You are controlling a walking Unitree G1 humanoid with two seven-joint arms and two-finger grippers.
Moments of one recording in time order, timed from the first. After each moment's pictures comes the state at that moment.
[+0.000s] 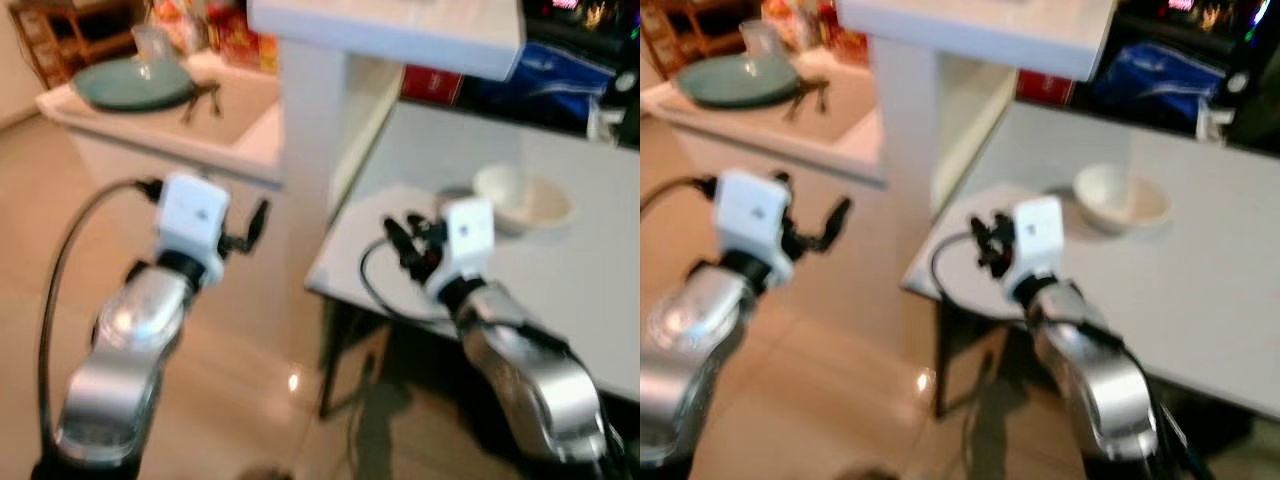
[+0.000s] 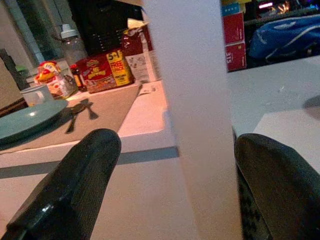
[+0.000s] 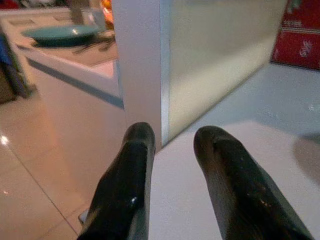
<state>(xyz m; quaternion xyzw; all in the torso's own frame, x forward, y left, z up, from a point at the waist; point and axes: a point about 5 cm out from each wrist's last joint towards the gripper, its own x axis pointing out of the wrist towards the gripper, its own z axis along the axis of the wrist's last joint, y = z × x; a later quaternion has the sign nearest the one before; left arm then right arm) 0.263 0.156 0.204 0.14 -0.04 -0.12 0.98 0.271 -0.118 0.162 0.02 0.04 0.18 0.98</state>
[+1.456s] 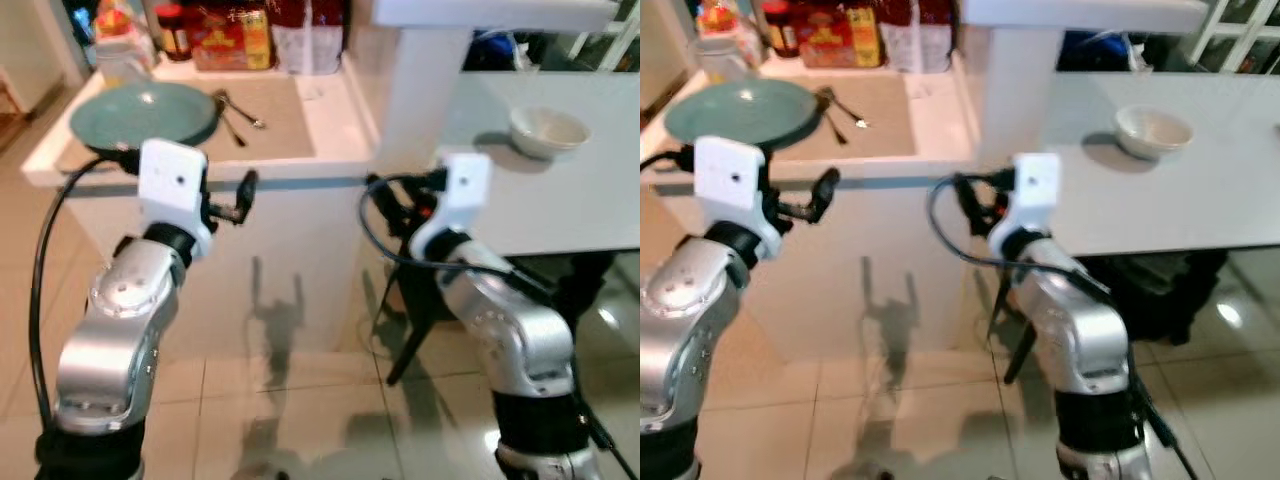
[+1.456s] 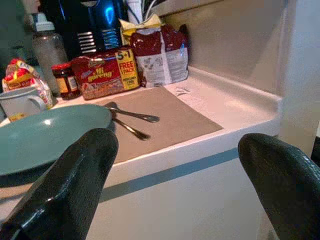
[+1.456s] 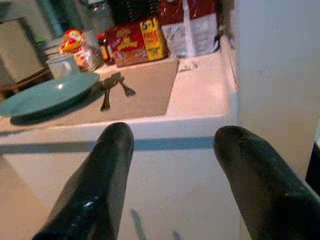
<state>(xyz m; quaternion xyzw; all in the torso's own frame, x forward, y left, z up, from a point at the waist) 0.278 0.165 0.225 0.10 -0.05 -0.09 0.99 0.305 -0.107 0.193 0.12 0.01 0.19 0.98</state>
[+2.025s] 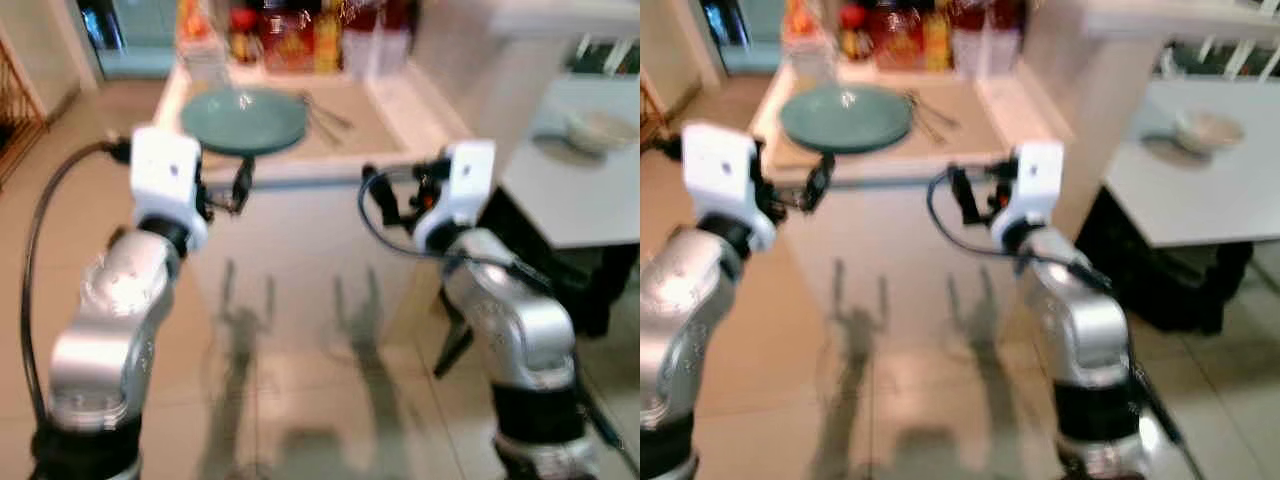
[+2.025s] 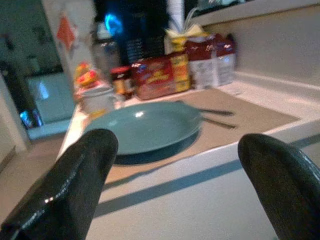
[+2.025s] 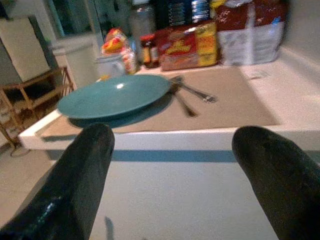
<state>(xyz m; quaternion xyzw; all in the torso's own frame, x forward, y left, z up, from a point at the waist) 0.278 0.169 0.233 0.10 -0.06 -0.08 0.99 0.309 -0.097 0.203 0.10 -0.01 0.18 0.98</state>
